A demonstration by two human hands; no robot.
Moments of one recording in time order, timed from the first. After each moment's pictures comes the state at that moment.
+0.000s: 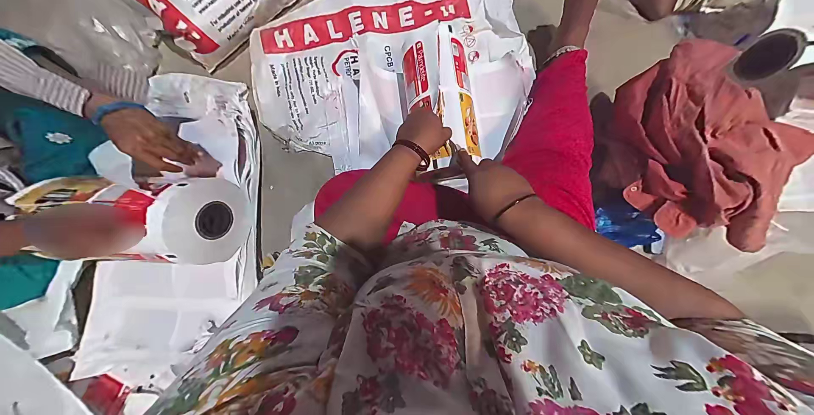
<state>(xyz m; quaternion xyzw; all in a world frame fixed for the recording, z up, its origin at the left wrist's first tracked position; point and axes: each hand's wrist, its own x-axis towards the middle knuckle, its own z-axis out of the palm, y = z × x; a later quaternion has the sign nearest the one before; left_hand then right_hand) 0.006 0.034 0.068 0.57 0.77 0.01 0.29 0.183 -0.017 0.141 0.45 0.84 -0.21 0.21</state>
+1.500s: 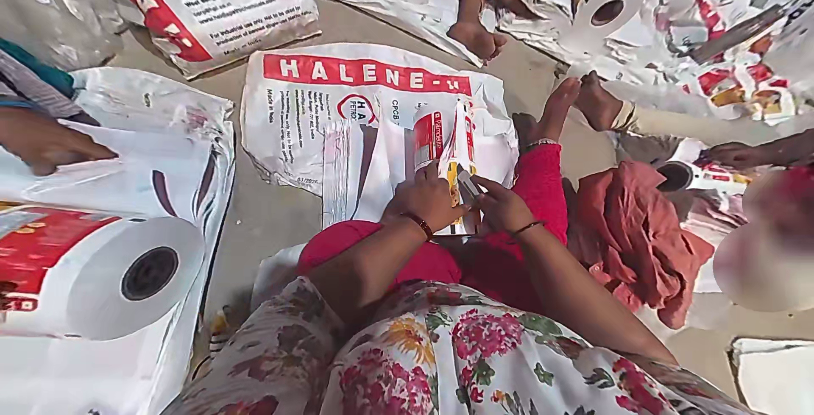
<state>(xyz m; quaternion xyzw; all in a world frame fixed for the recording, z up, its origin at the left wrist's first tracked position) -0.002 0.013 0.062 0.56 0.79 0.11 0.23 0.160 0.090 0.093 0.52 0.73 -0.44 0.02</state>
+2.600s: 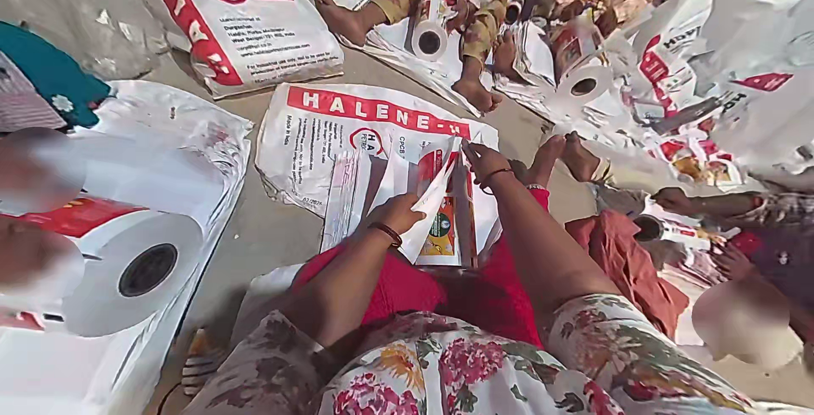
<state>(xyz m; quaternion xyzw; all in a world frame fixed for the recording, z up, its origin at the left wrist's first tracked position) -0.086 0.007 0.042 0.44 0.76 0.25 0.41 0.045 0.207 0.121 0.53 0.82 -0.22 0.05</state>
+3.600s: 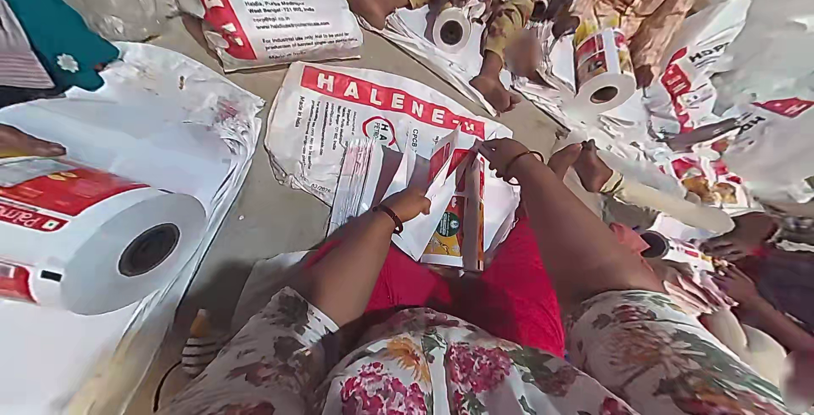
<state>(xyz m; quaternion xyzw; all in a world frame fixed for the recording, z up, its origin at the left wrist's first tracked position) -0.105 0.015 0.030 0.43 0.69 0.28 0.50 0.020 0.224 0.144 0.48 0.84 -0.19 0.19</state>
